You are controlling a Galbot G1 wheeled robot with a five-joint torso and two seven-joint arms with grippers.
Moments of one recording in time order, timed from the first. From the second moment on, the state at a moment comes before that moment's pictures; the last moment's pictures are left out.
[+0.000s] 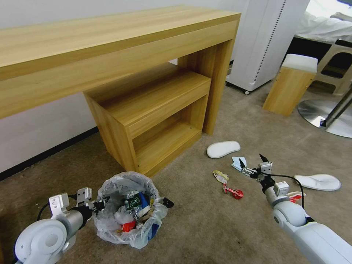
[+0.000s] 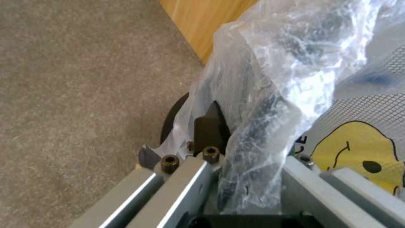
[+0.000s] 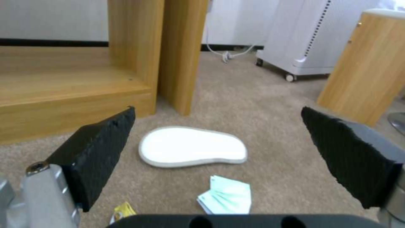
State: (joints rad) left arm 1.56 -1.00 -0.70 -2.11 -1.16 0.73 -0.36; right arm -1.05 0.81 0.11 1.40 0.55 0.33 0.12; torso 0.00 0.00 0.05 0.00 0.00
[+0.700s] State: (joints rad) left arm 1.56 -1.00 -0.70 -2.11 -1.16 0.73 -0.36; right arm -1.05 0.83 0.13 1.37 0.53 0.40 0.04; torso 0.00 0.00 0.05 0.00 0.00
